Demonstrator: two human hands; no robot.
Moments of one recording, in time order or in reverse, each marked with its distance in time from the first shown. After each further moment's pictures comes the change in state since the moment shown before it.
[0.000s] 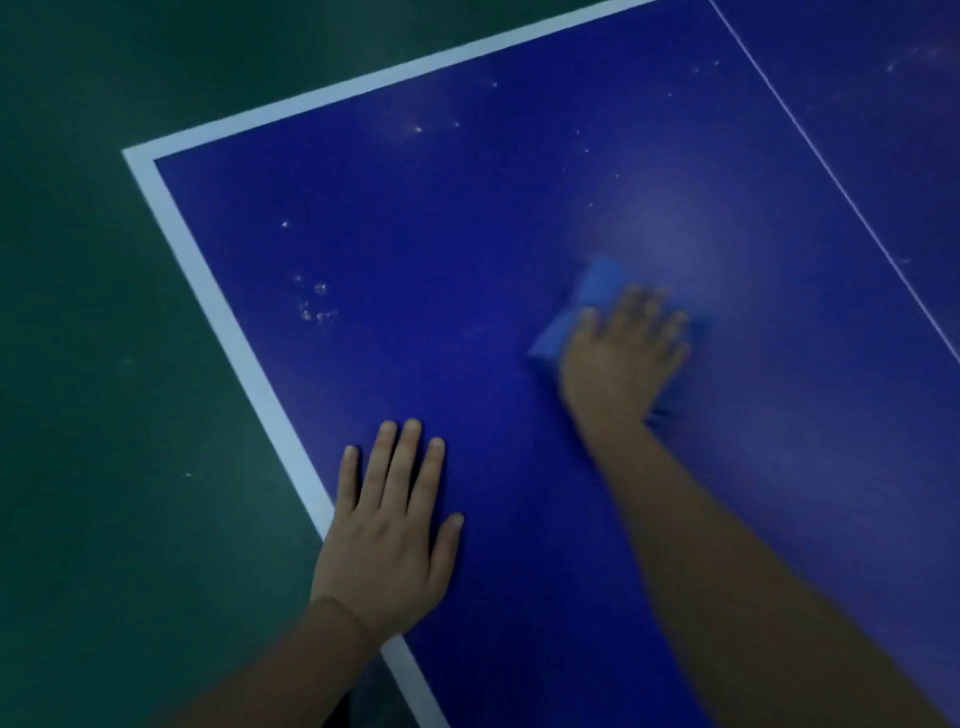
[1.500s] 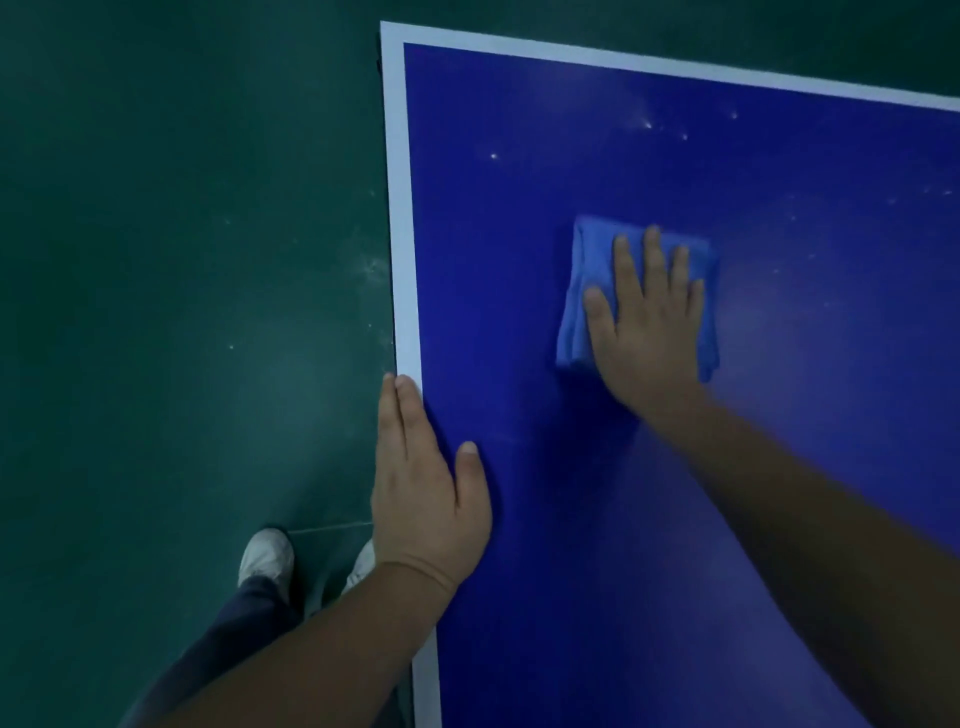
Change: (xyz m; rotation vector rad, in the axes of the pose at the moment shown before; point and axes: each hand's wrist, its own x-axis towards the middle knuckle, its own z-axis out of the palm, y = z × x) left_hand -0.008 0.023 -0.007 -0.802 0.398 -0.841; right_hand 0.001 -0.087 0.000 -0.123 -0.184 -0.850
